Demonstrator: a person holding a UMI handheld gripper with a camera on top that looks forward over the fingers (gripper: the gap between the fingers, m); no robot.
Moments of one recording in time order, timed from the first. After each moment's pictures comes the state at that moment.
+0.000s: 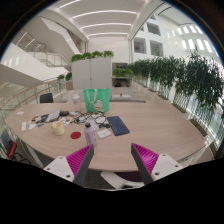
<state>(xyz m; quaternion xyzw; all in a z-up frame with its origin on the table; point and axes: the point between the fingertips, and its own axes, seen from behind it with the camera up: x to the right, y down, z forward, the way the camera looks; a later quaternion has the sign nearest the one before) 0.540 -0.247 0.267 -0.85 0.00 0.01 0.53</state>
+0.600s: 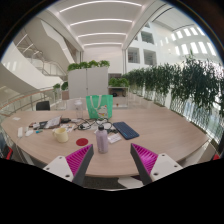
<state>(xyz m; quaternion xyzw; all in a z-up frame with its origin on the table) 0.433 -0.228 0.227 -0.81 0.03 -0.01 0.59</state>
